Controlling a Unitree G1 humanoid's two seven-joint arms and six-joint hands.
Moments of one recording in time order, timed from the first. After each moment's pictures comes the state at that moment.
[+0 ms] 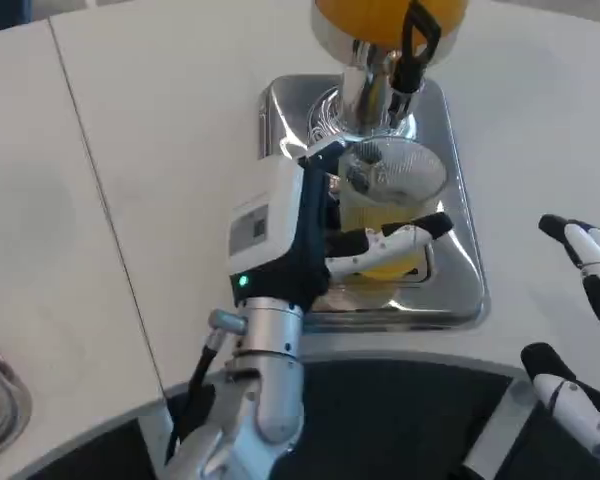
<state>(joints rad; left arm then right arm) -0.65 0.06 -0.33 0.60 0.63 -0.19 0.64 0.44 -0.32 -0.33 -1.03 -0.62 0.03 0.48</state>
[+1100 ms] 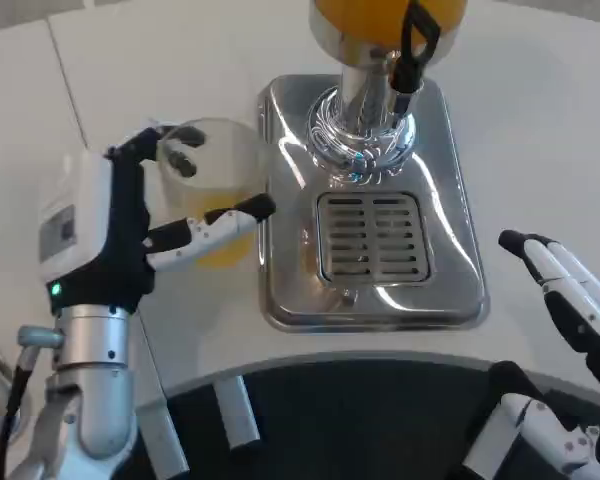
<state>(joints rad) -0.42 0.34 -0.09 0.29 0.56 -0.21 0.52 0.46 -0.32 -0.26 -1.03 -0.64 -0.01 0.47</state>
